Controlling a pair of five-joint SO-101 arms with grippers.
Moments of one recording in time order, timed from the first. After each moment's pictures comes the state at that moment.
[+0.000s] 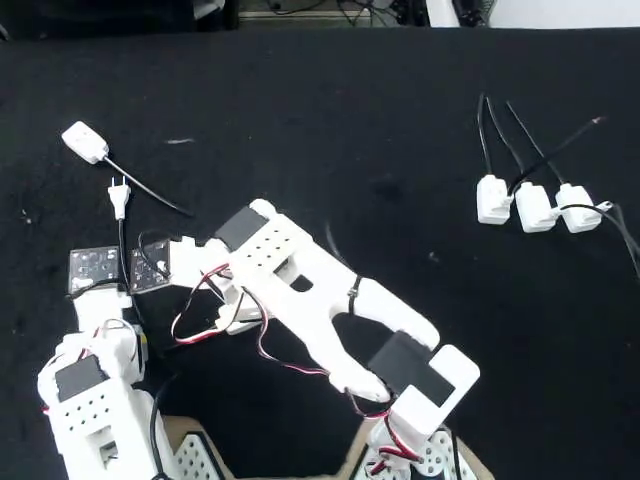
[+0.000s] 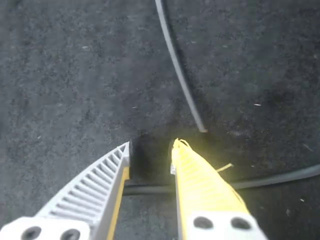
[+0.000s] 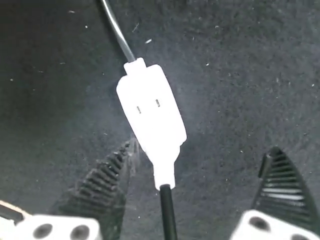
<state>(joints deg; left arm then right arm) -33.5 -79.1 90.9 57.8 -22.5 -46.2 9.1 11.1 76.4 50.9</state>
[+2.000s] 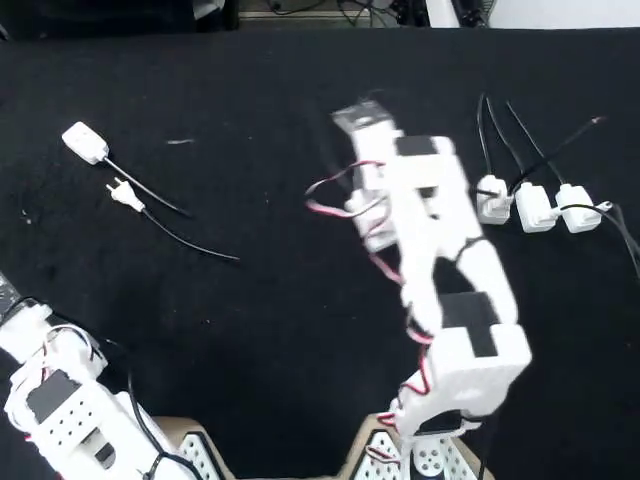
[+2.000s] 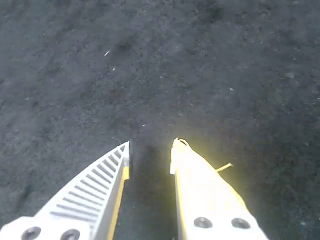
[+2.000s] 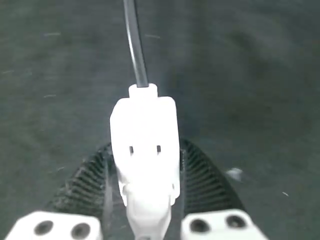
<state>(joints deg) -52.6 -78.6 90.2 50.2 -3.9 -5.5 12.9 7.8 74.2 17.5</state>
